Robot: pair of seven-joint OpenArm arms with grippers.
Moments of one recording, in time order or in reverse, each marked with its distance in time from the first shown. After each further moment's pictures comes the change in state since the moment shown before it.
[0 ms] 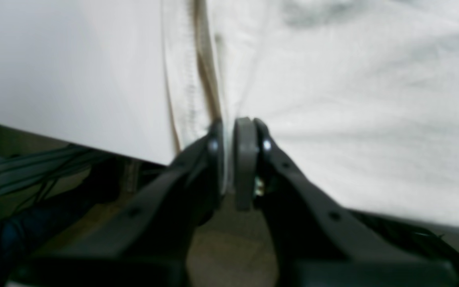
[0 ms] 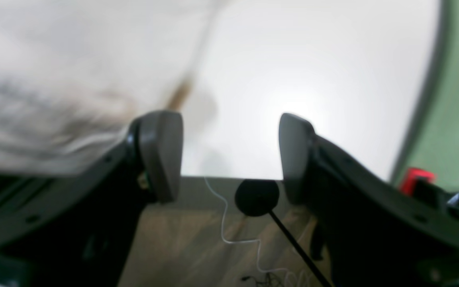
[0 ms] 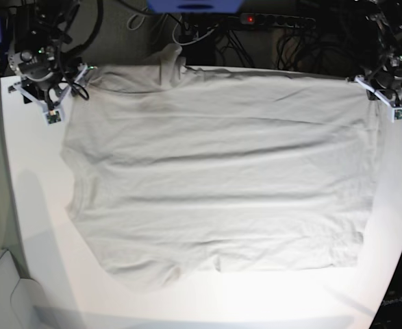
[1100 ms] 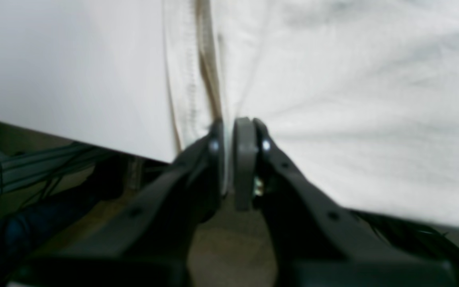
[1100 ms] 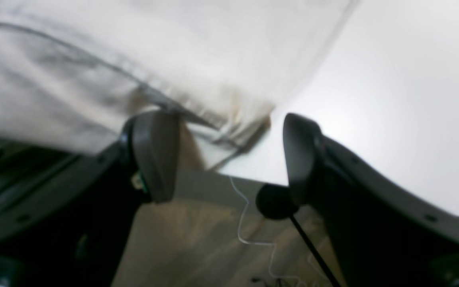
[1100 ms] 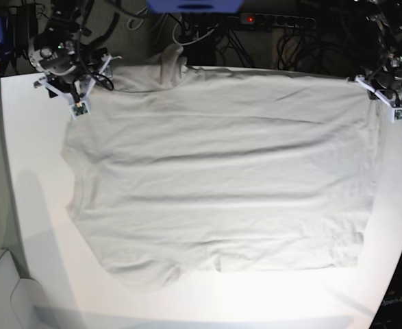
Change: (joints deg) left arm -0.2 0.0 0.0 0.3 0.6 0.0 0.8; right arm -2.4 -2.0 -5.4 -4.0 0.4 -0.1 1.0
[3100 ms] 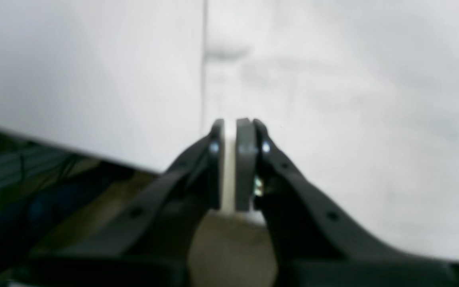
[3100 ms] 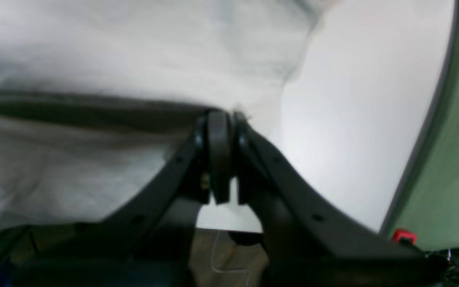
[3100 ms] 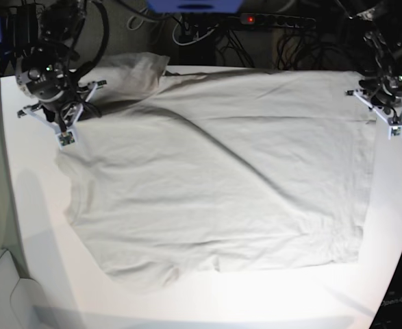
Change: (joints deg) left arm -6.5 2.5 -0.1 7.3 4.2 -0.2 14.7; right arm 7.1 3.0 0.1 3.1 -1.0 0.1 -1.0
